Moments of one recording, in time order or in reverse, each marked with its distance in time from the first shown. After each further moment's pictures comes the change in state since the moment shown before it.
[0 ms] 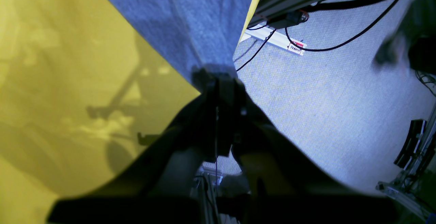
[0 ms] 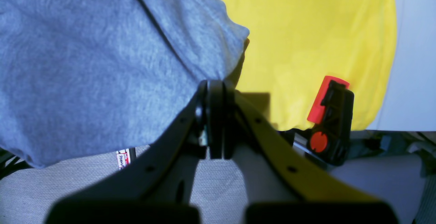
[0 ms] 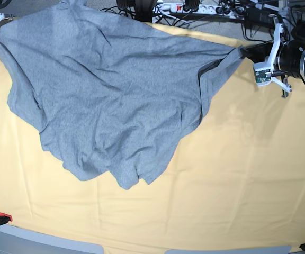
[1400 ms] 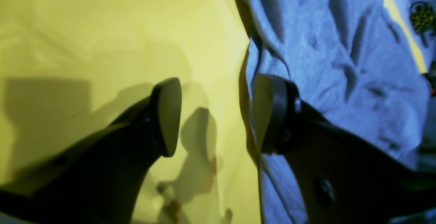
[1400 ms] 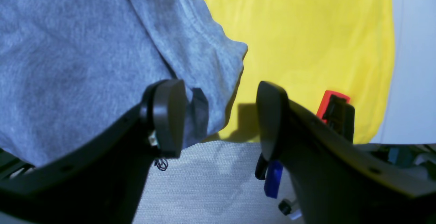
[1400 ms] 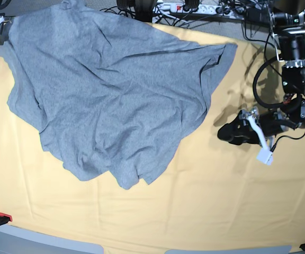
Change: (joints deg) left arm -33.4 34.9 0.8 -53.3 11.9 1.0 -12.9; right arm 0.0 0.0 0.0 0.0 1.3 -0.9 2.8
